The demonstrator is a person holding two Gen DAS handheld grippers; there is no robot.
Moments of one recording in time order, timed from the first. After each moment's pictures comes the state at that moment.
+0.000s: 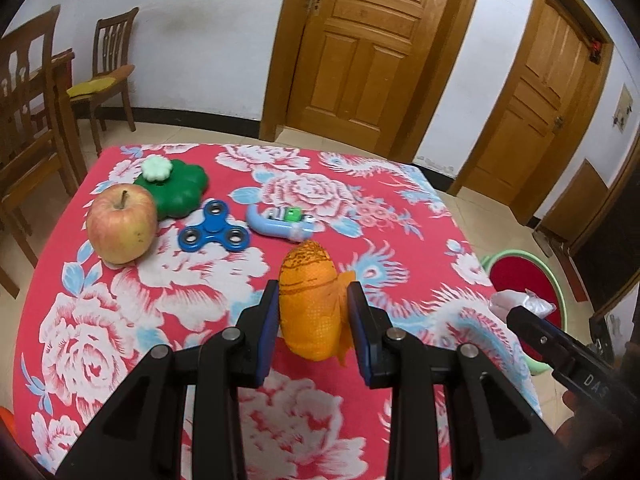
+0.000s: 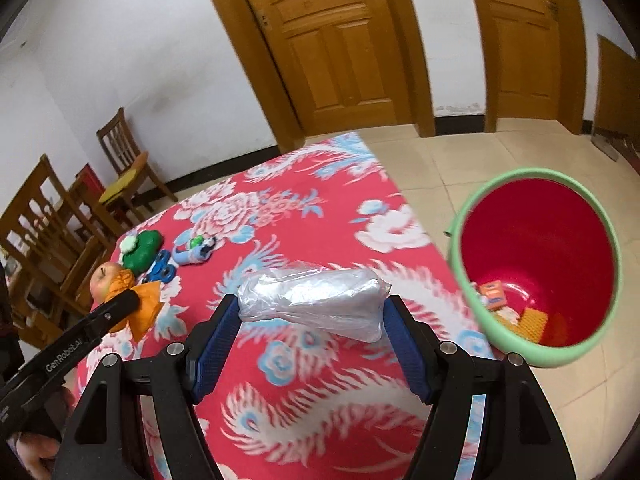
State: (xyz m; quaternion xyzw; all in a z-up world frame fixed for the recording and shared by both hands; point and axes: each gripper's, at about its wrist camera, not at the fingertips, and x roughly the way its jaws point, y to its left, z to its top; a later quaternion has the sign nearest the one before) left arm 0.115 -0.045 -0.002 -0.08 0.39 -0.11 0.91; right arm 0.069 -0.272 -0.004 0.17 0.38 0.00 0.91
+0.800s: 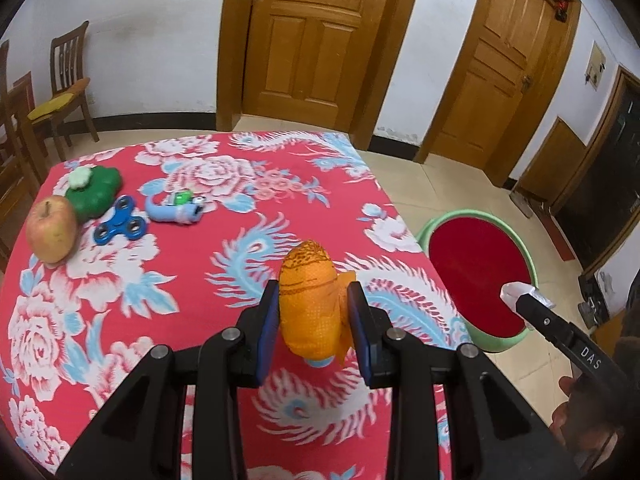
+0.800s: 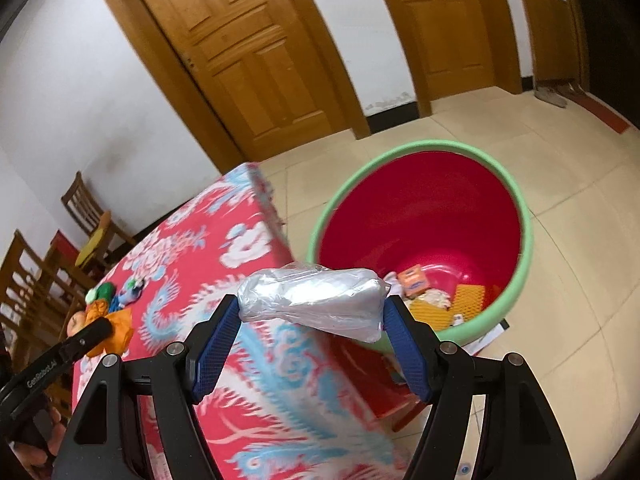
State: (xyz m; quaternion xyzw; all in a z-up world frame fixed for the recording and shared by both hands) left arm 0.097 -0.148 0.003 -0.03 0.41 -0.17 0.90; right arm 0.011 -0.394 -0.021 0.25 0.35 -0.09 0.90
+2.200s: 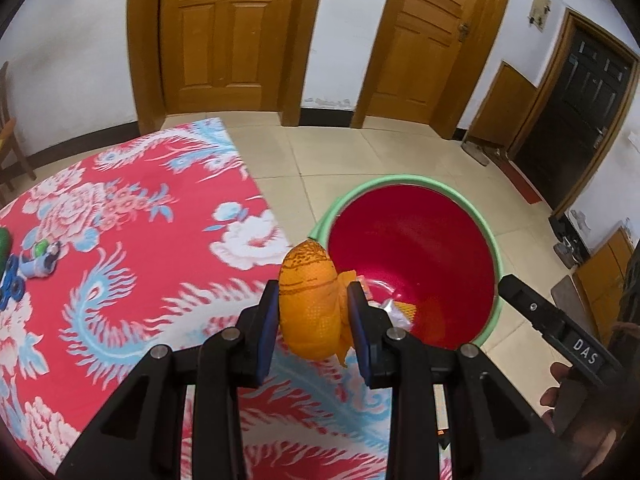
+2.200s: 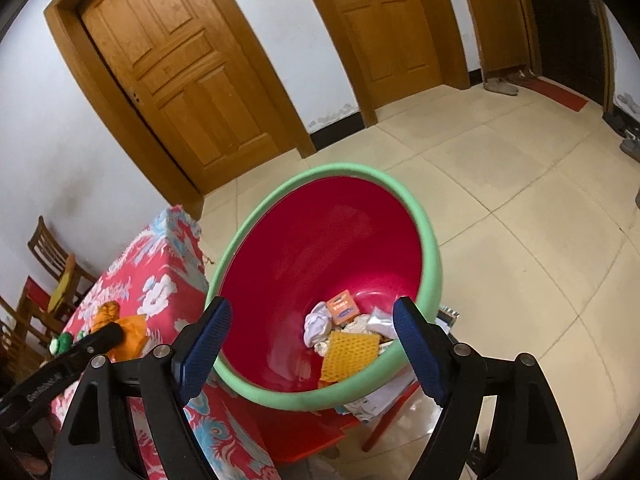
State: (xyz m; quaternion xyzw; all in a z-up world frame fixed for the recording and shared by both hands) left arm 0.115 -0.279 -0.018 0.03 0.43 -0.28 0.86; right arm -0.011 -0.479 -0.036 0.28 0.33 -0.17 0.89
